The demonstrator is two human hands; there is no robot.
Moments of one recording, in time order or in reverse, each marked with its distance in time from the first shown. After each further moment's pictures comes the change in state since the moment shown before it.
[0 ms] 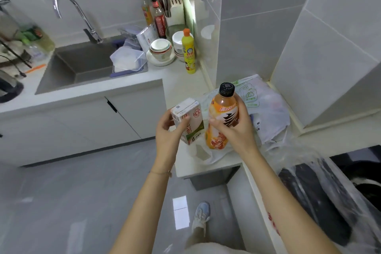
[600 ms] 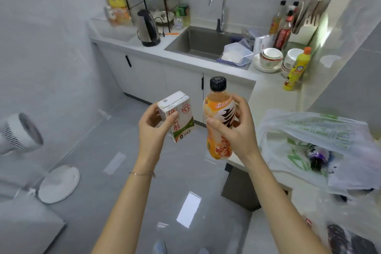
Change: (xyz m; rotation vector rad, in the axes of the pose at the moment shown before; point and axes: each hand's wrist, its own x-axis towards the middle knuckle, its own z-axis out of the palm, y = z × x) left_hand -0.196 0.085 -0.141 0.080 0.634 0.197; right_hand -0.113 -0.082 0.110 0.107 -0.663 -0.198
